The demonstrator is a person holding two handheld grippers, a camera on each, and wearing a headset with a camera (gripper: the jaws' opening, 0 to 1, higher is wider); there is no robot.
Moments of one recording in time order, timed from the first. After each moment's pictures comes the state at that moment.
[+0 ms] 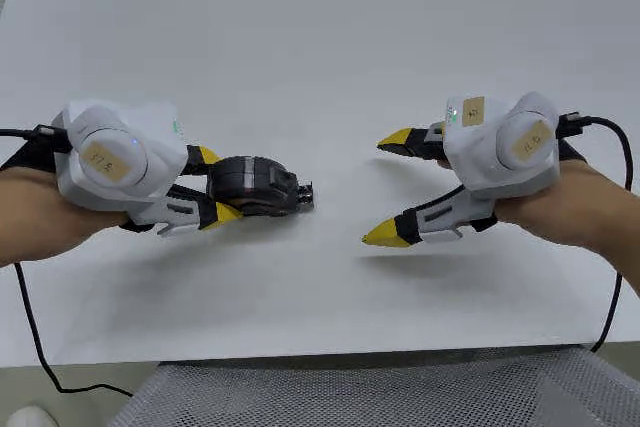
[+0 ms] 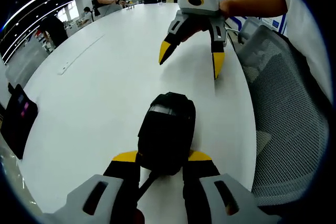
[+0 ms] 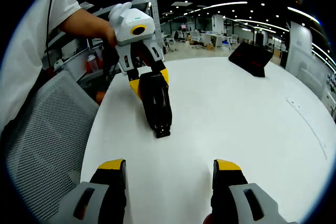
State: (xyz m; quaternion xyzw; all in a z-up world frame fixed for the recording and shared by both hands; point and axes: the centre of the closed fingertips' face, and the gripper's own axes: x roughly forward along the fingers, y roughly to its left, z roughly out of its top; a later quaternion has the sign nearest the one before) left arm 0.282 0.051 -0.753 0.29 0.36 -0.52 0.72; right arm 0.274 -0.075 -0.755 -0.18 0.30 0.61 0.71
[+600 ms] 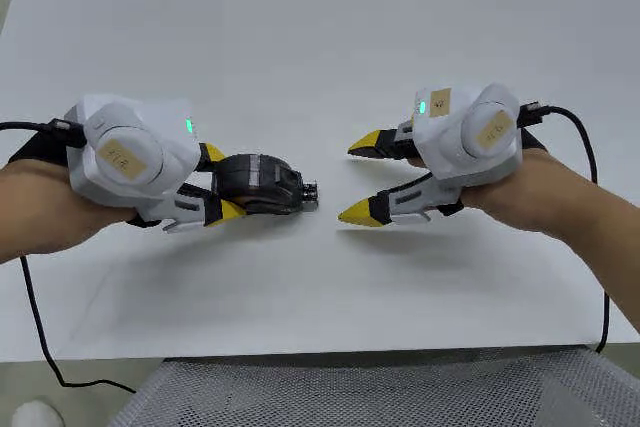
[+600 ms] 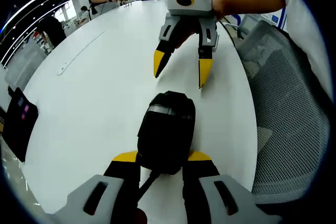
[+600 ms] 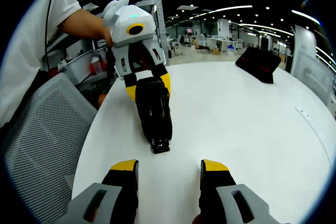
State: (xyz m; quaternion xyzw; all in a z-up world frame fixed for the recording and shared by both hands) left arm 0.283 0.052 -0.754 0.30 0.37 -0.51 0.71; right arm 0.282 -0.043 -0.763 -0.18 0.28 0.63 0.70
